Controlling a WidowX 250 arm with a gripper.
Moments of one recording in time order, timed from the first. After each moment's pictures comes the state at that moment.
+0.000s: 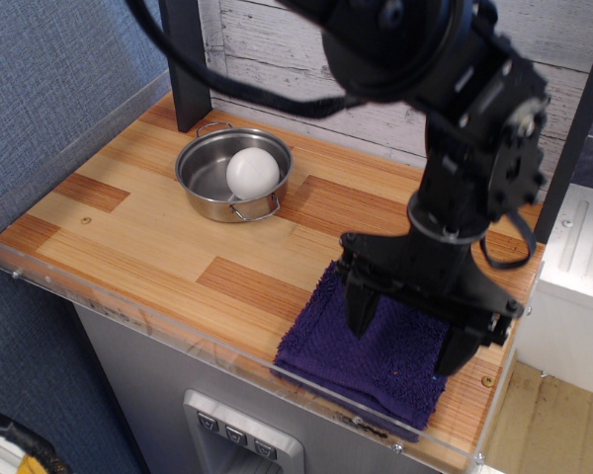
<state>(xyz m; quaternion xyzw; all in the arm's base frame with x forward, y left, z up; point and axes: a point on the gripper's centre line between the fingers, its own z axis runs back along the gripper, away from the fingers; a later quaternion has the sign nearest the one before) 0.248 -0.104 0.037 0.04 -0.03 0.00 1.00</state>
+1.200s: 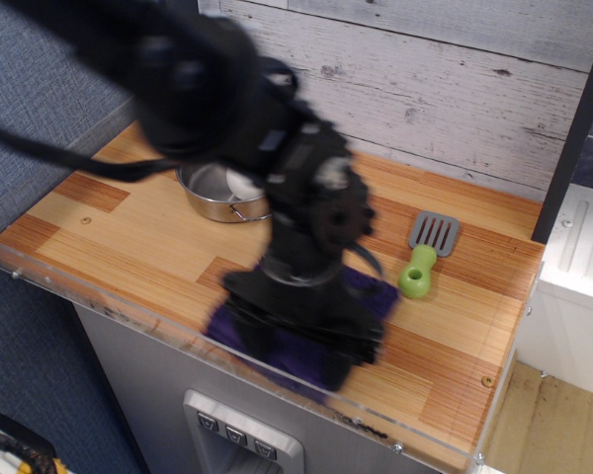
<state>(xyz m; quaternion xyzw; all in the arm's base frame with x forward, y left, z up) 0.201 -0.029 0.020 0.03 -0.03 0.06 1.00</state>
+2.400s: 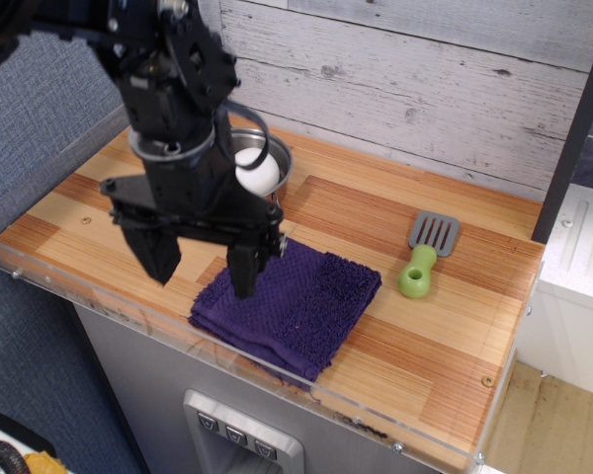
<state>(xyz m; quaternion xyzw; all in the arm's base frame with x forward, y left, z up) 0.211 0.024 0.084 0.01 -0.07 0.11 0.99</state>
